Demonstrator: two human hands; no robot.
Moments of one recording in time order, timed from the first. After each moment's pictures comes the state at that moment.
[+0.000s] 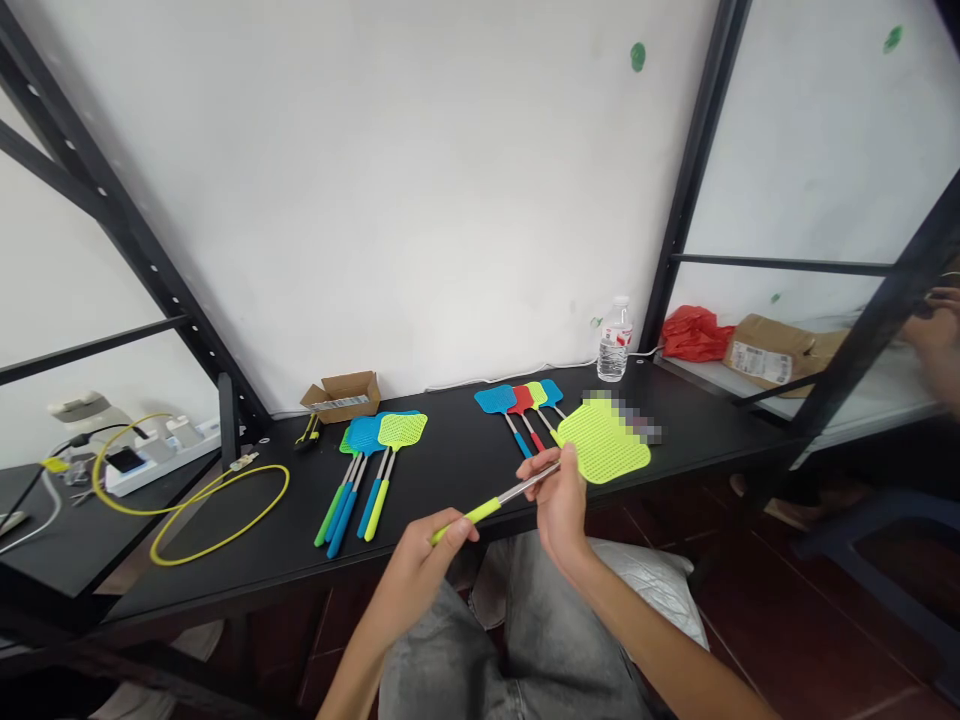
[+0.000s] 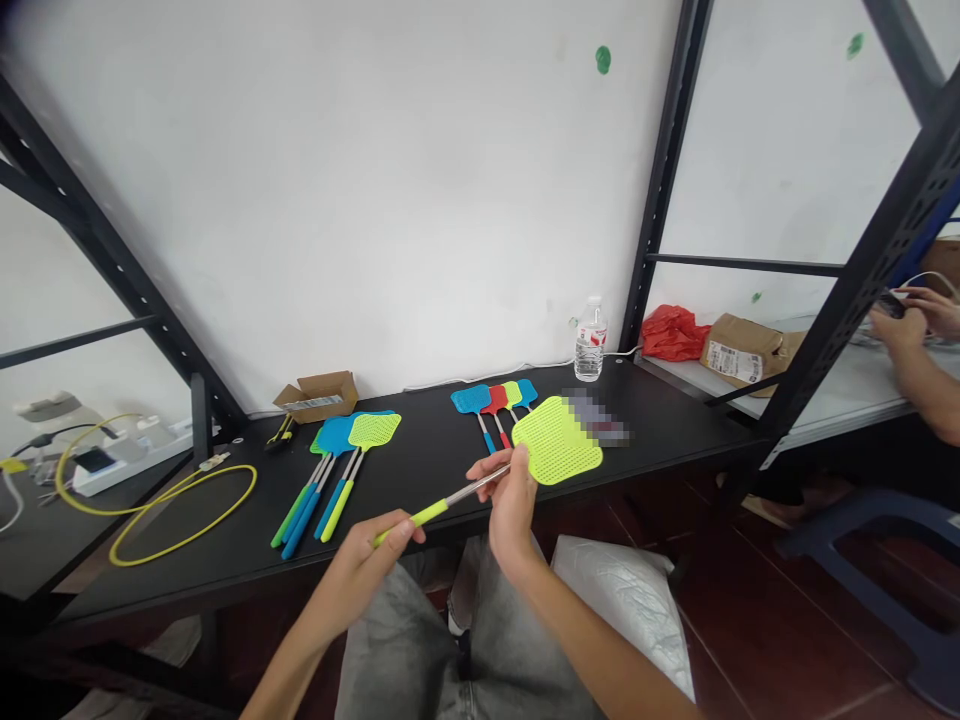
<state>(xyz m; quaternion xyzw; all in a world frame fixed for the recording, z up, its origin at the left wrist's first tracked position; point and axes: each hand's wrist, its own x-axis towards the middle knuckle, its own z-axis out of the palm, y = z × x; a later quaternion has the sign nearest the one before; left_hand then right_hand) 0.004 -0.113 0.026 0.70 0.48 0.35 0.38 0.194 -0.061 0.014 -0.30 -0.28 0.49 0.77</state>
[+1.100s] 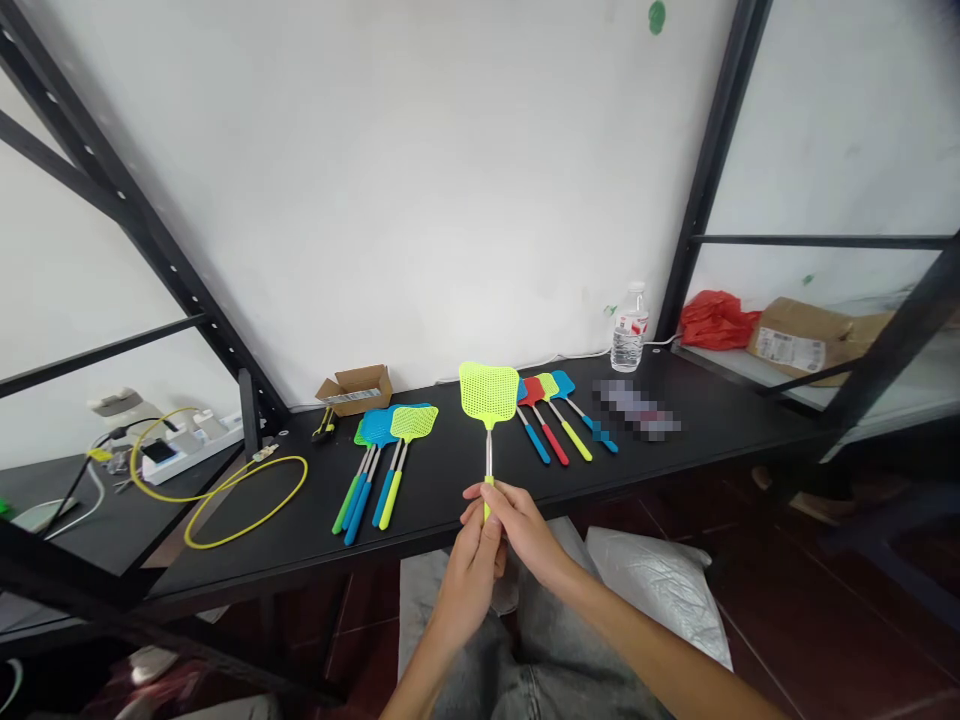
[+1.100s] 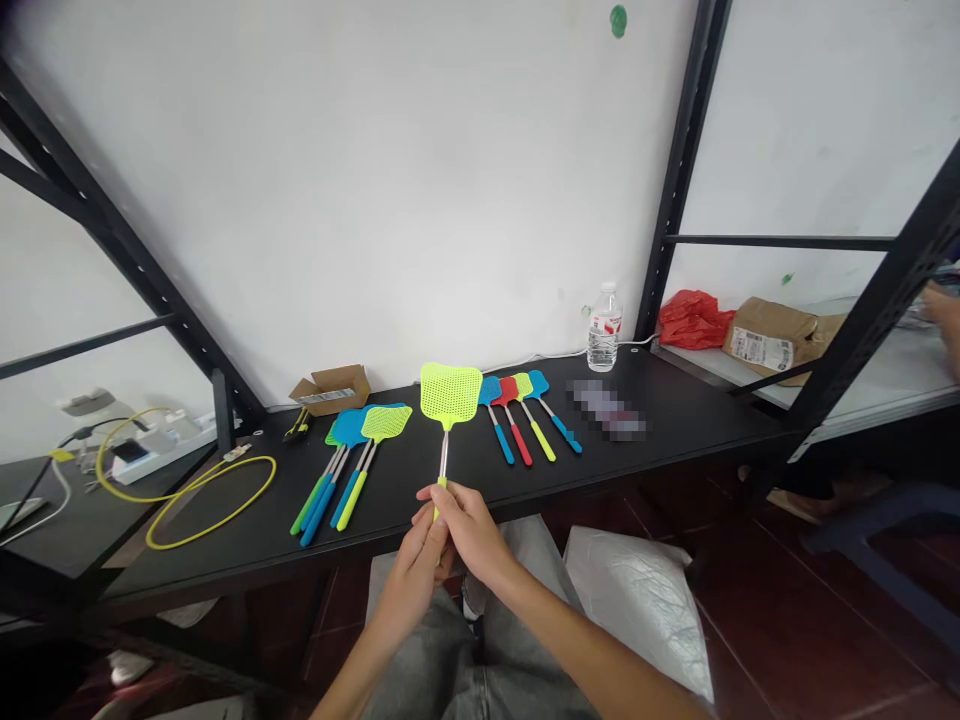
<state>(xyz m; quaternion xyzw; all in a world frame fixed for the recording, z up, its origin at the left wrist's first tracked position) 0.057 -0.121 -0.016 0.59 0.48 0.44 0.48 0.162 -0.086 -0.002 -0.31 -0.52 0.60 0.52</state>
